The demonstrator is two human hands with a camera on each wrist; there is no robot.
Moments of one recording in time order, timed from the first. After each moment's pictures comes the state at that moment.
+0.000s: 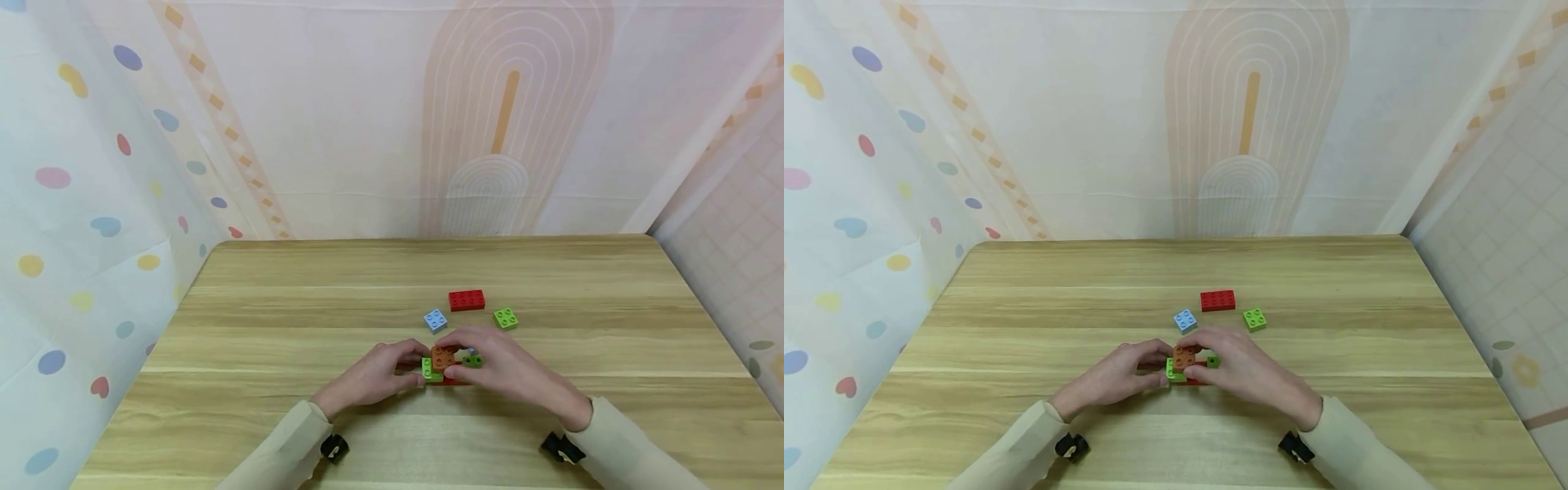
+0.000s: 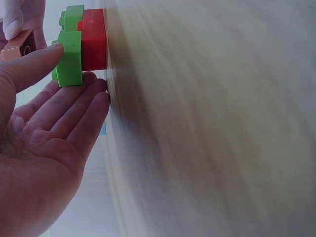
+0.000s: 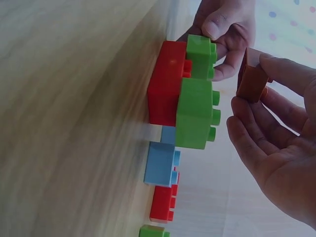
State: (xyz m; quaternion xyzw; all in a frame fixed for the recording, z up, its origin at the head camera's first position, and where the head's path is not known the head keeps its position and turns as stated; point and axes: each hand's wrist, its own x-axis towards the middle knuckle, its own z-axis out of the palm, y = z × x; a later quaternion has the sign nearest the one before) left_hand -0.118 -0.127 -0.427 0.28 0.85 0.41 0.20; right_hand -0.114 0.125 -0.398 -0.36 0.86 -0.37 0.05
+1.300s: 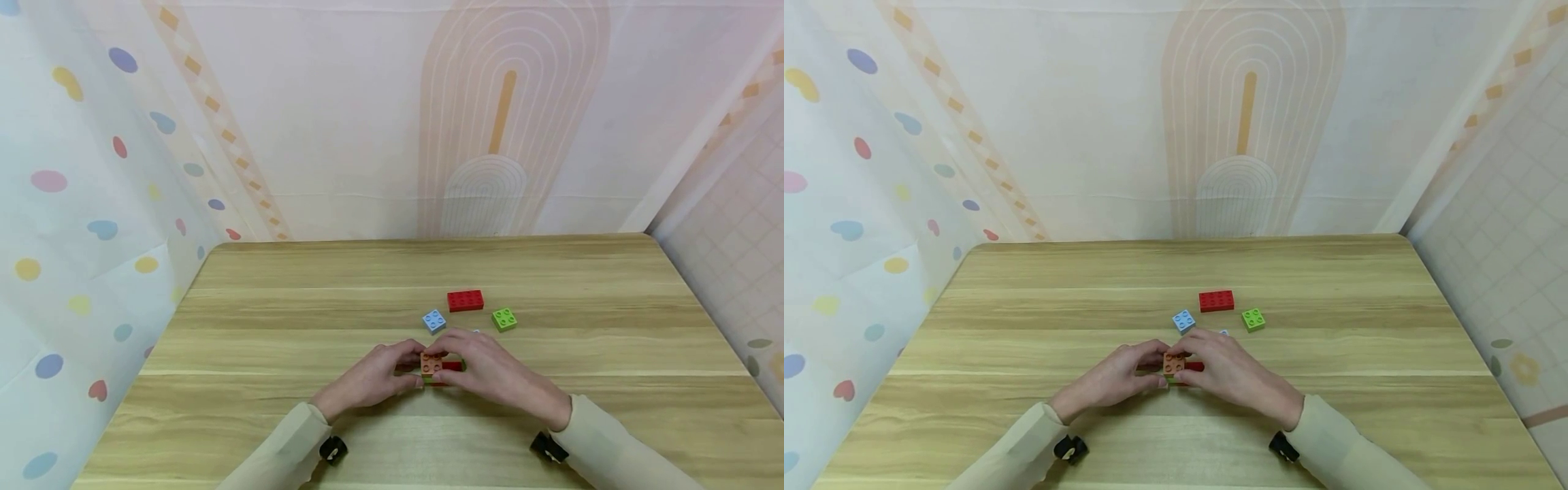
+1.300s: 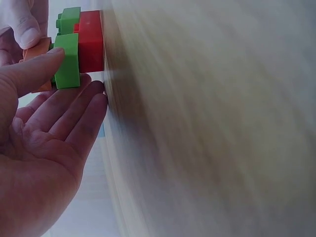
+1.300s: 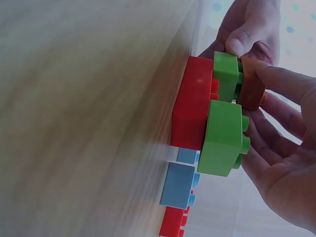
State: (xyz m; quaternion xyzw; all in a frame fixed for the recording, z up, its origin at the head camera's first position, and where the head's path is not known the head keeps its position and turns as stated) left_hand -0.117 -0.127 -0.429 0.29 0.84 0.41 0.19; right_hand -0.114 0.106 -0.408 -0.36 0.88 -0.31 0.04
